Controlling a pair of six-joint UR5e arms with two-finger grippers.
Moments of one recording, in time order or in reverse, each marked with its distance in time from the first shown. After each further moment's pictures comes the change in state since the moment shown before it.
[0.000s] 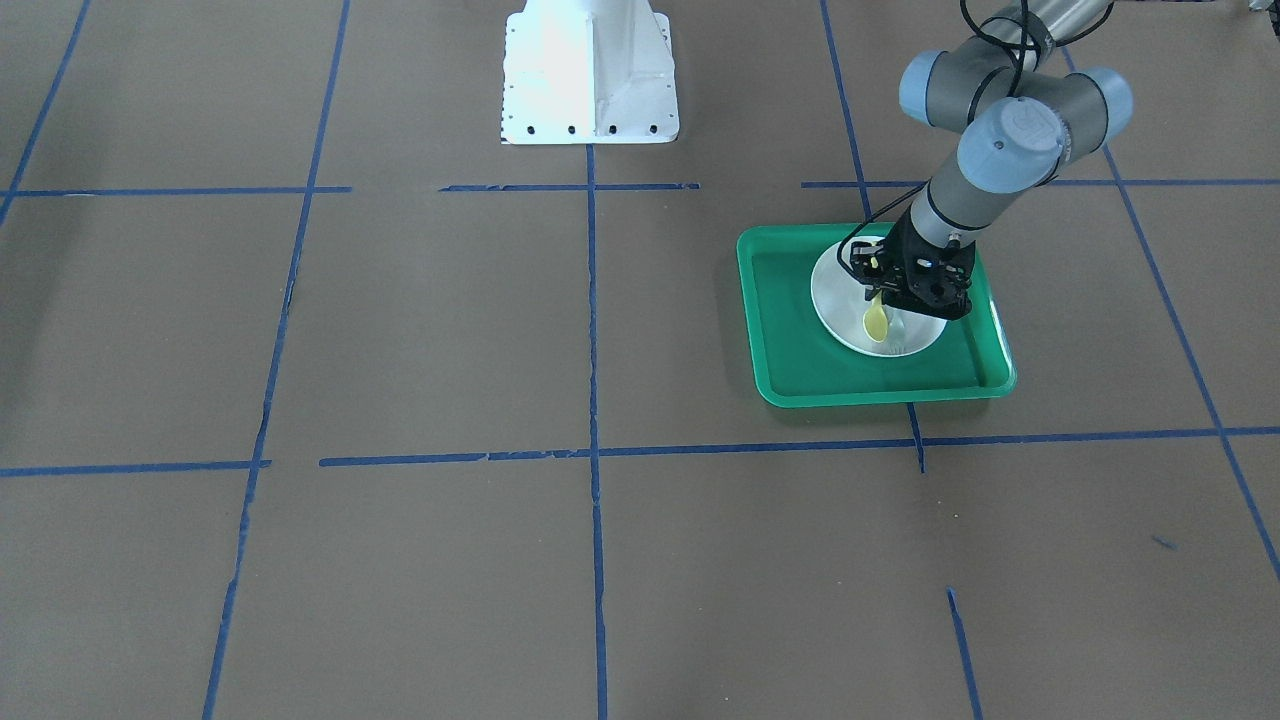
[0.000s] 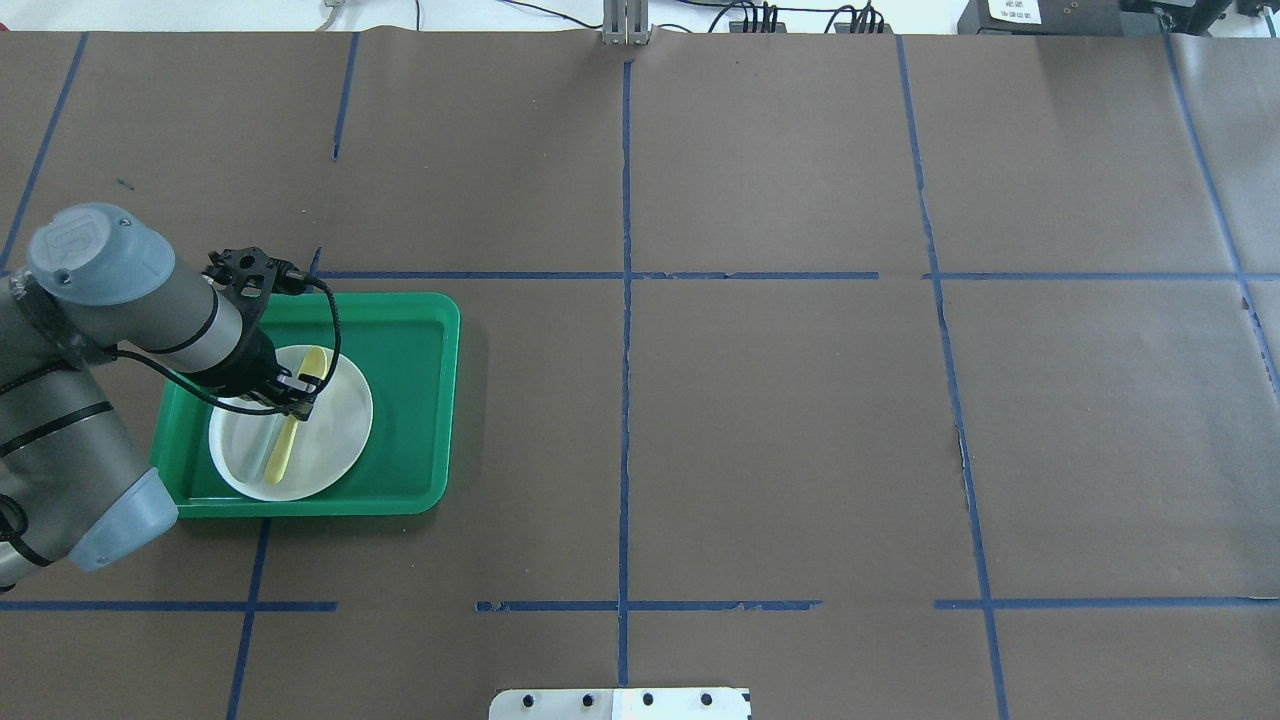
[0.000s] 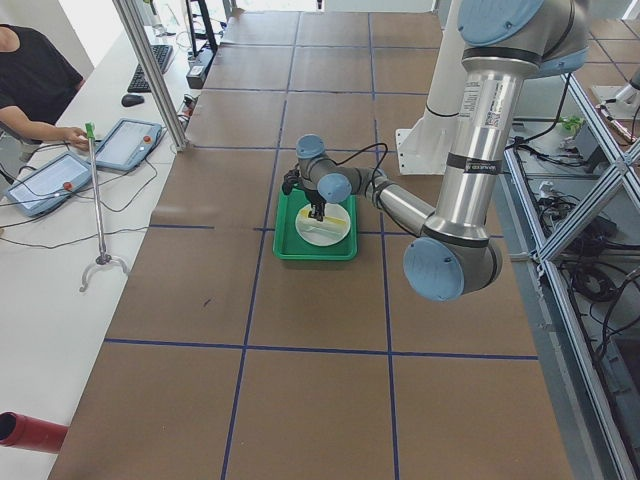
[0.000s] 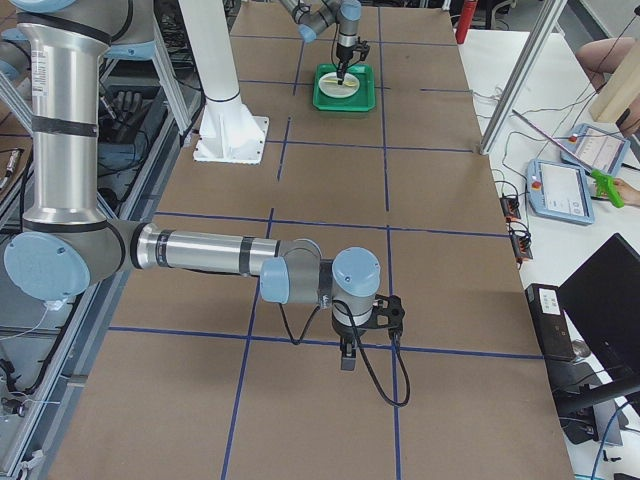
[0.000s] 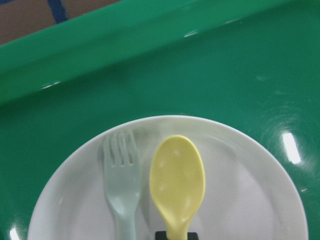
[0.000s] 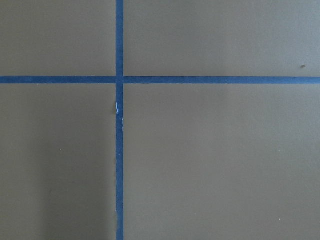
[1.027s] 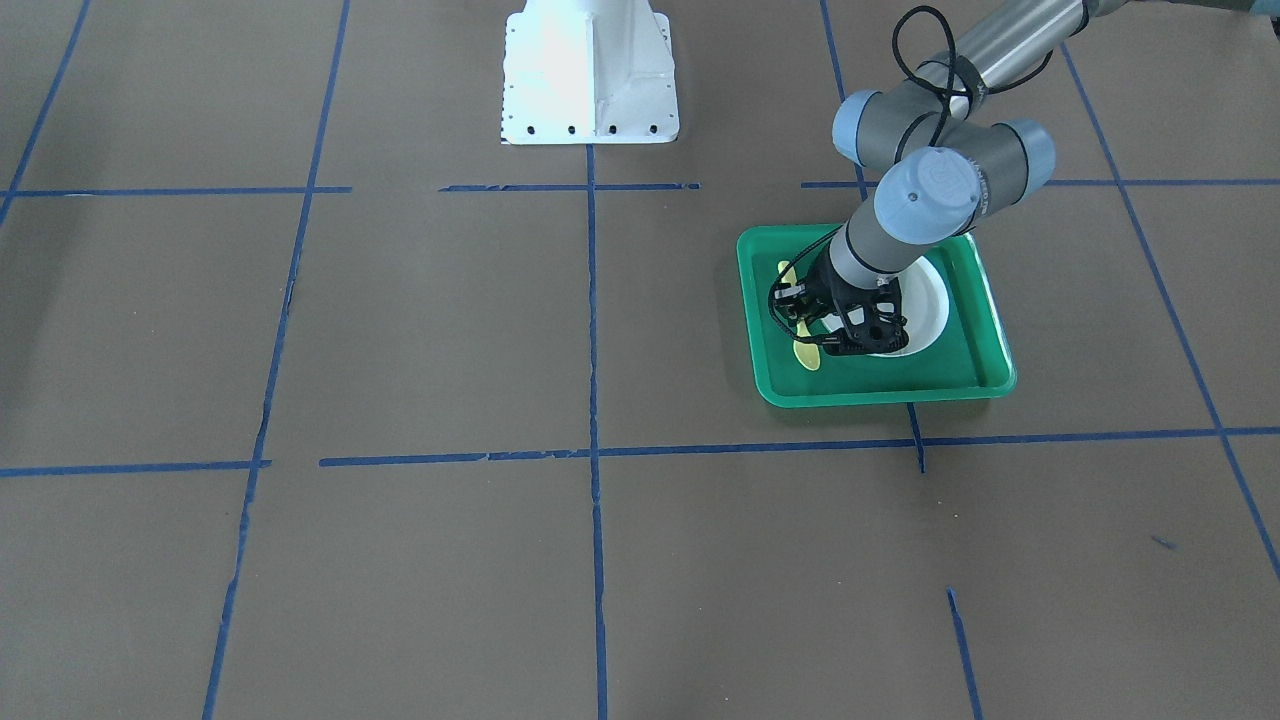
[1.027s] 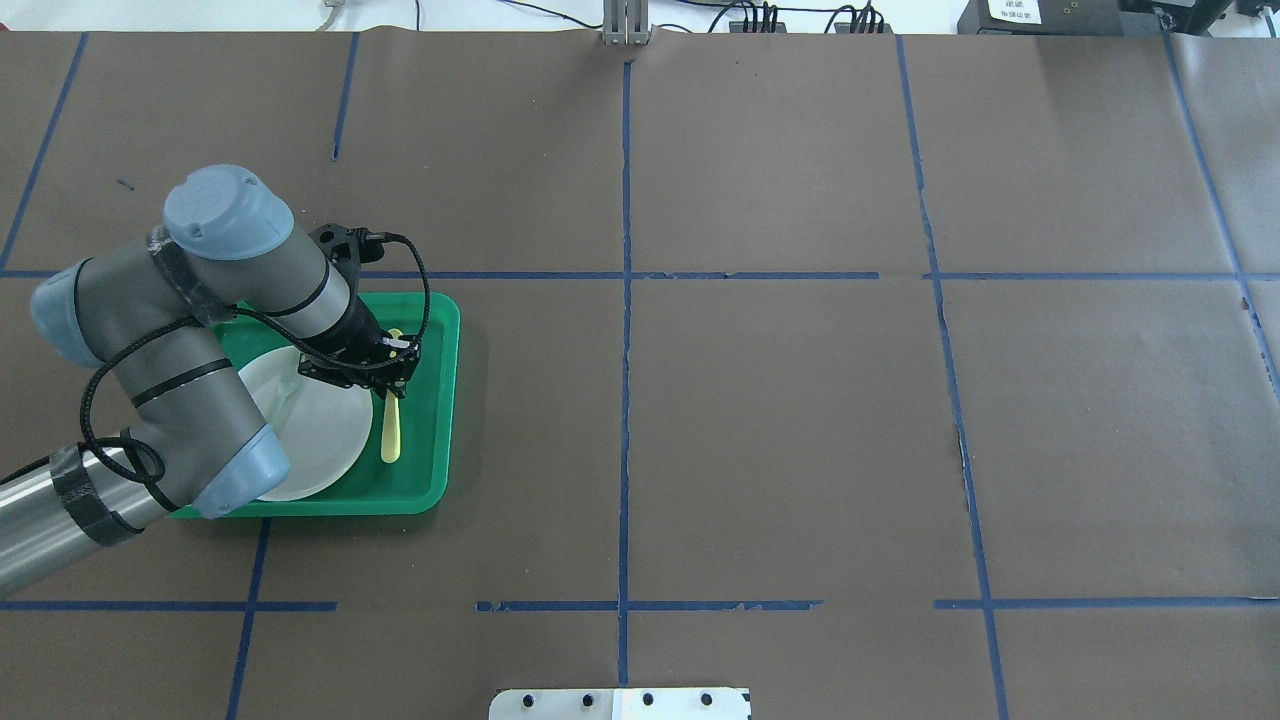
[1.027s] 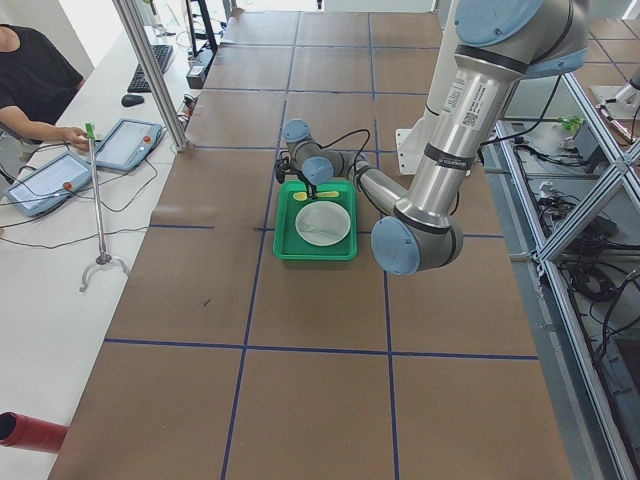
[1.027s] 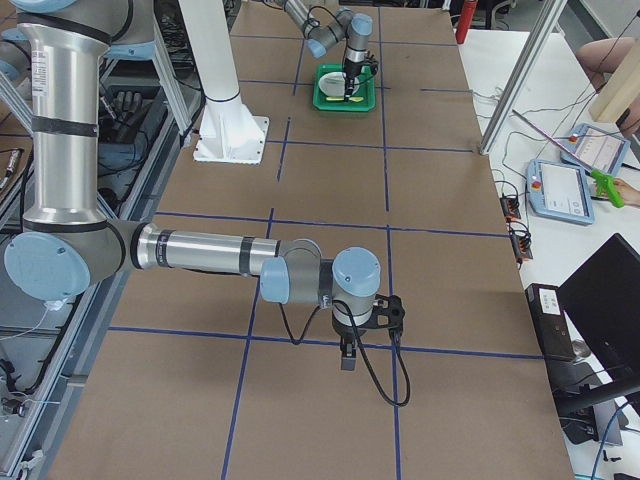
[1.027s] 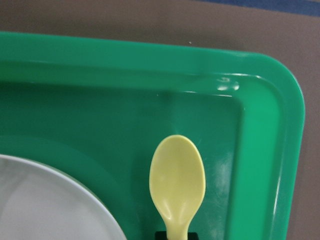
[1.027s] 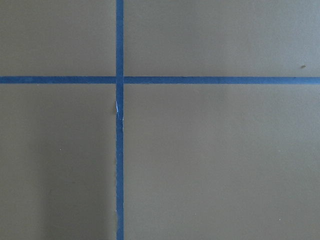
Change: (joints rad) left arm 0.027 -0.209 0.178 -0.009 -0.051 -0.274; right arm 0.000 0.001 0.000 0.000 0.000 0.000
